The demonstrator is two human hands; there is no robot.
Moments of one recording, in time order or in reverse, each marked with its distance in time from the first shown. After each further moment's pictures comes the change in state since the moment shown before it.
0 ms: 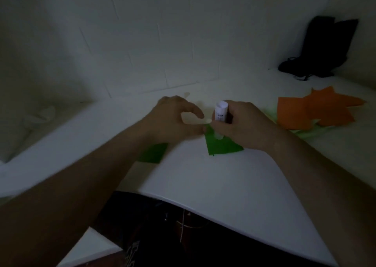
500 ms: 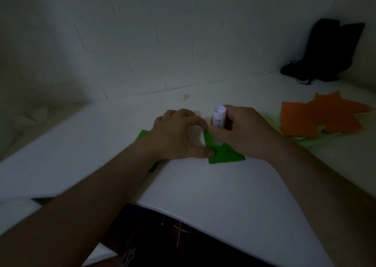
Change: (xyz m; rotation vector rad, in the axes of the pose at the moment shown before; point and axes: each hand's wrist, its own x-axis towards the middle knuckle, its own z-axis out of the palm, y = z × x) left_hand 0.006 -0.010 0.035 0.073 -0.140 -0.079; right_hand 0.003 0.002 0.006 0.002 0.023 -0.010
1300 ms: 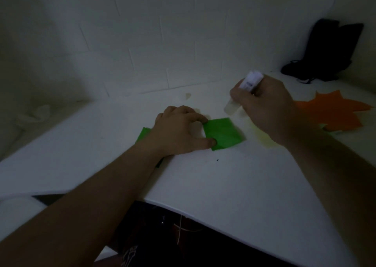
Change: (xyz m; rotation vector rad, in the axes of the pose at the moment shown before) left_hand 0.008 -0.011 0.008 0.039 0.105 0.001; right_hand 0.014 -0.009 -0.026 0.213 0.393 0.097
